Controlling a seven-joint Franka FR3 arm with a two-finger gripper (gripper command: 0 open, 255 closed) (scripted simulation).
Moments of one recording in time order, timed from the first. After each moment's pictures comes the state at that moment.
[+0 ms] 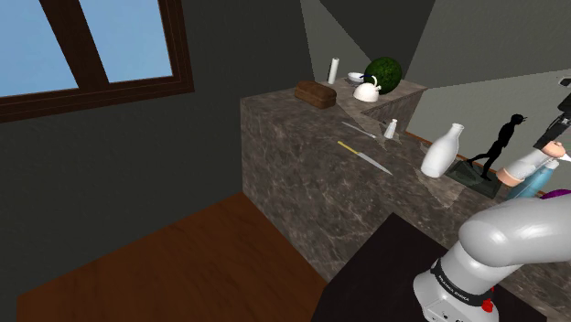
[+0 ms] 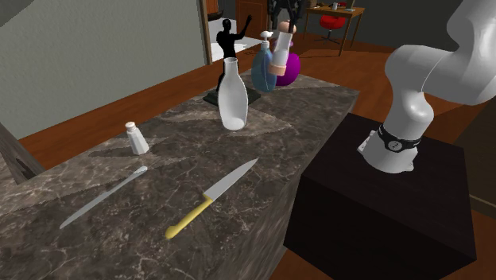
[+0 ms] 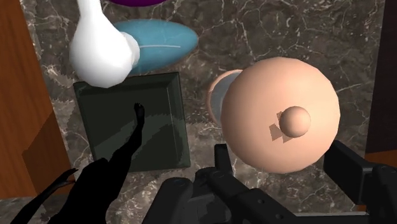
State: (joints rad) arm -0.36 -0.58 -1.00 -2.06 -0.42 1.72 -1.11
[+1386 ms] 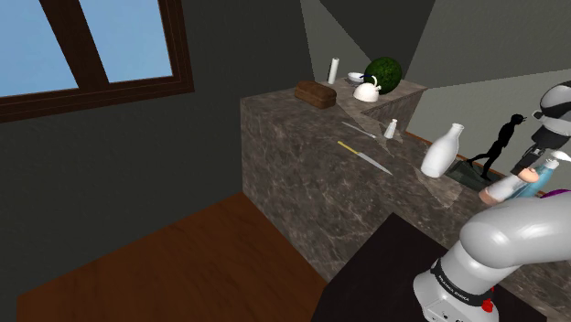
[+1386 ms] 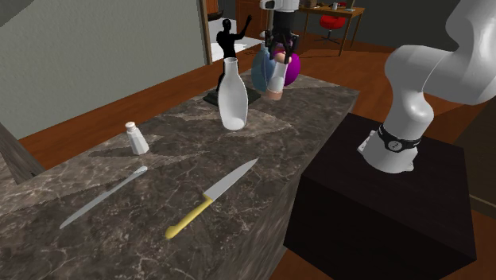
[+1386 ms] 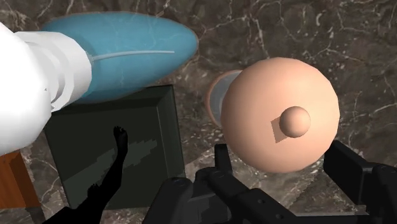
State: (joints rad) arm -0.33 -0.55 -1.15 -2.27 -0.47 1.99 -1.10
